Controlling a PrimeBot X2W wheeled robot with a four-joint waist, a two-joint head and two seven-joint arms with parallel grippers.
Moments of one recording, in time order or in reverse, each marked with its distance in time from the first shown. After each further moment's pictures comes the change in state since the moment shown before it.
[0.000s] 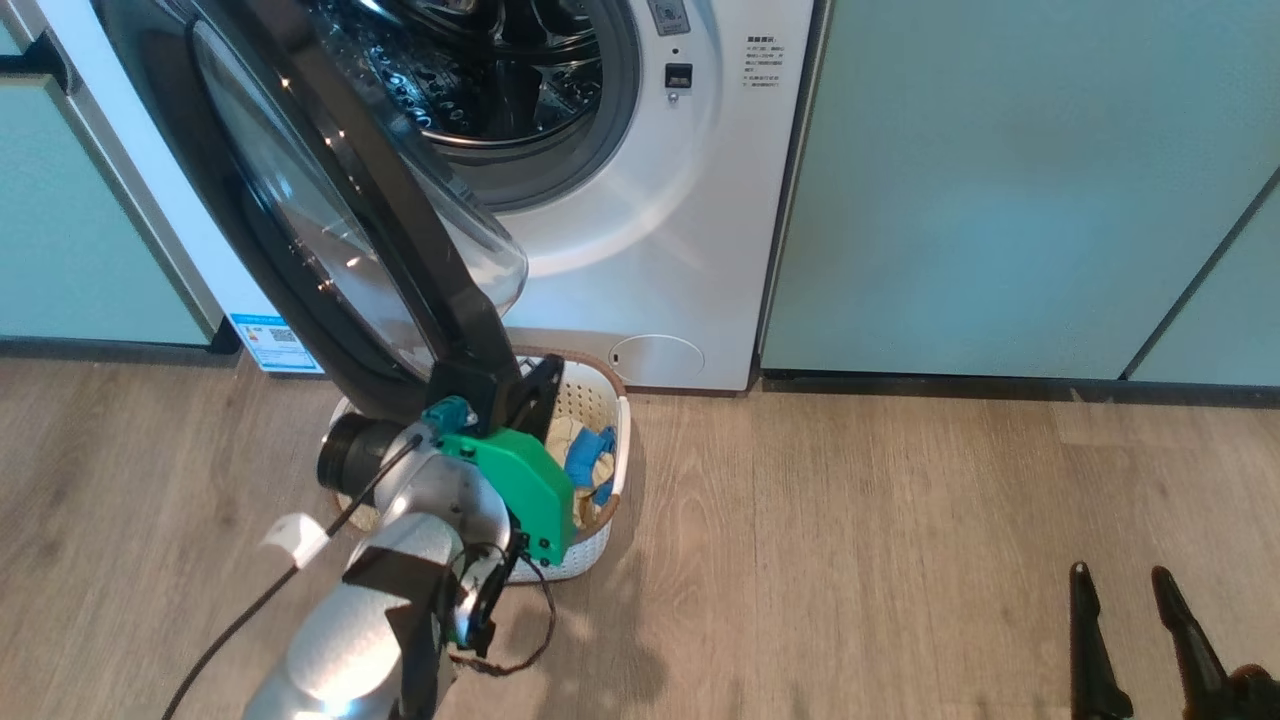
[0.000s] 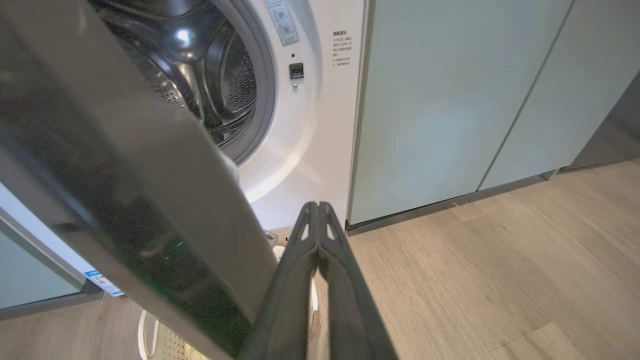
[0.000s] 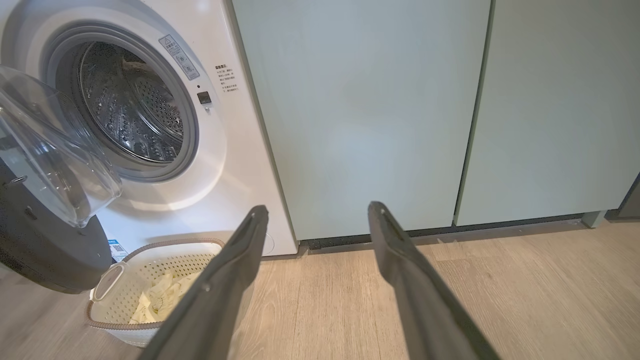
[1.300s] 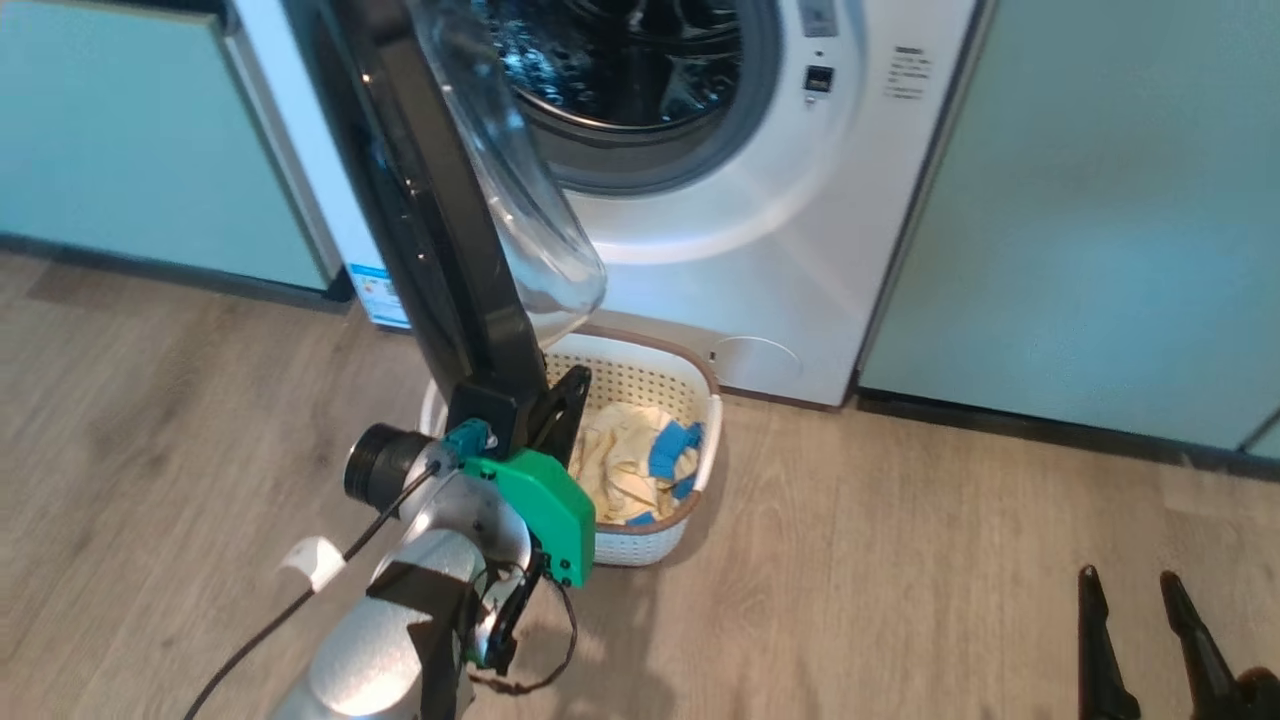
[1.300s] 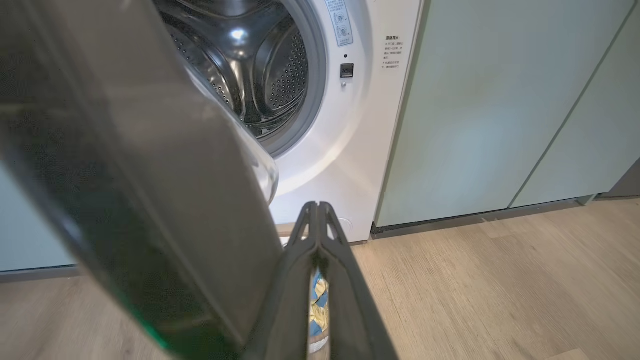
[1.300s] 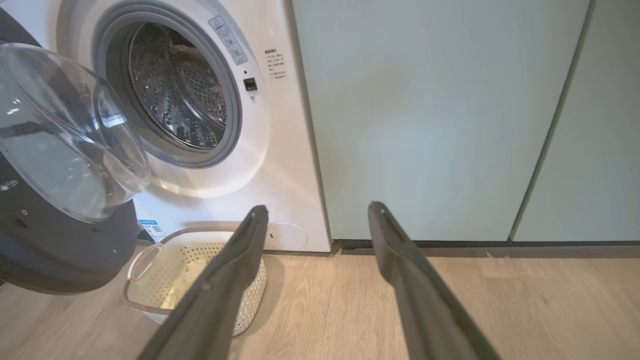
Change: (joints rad) left arm -0.010 -0.014 -0.039 0.038 -0.021 0.032 -0.075; right arm -0.001 0.000 -0.014 0.013 0.007 0.000 0.000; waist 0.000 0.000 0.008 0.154
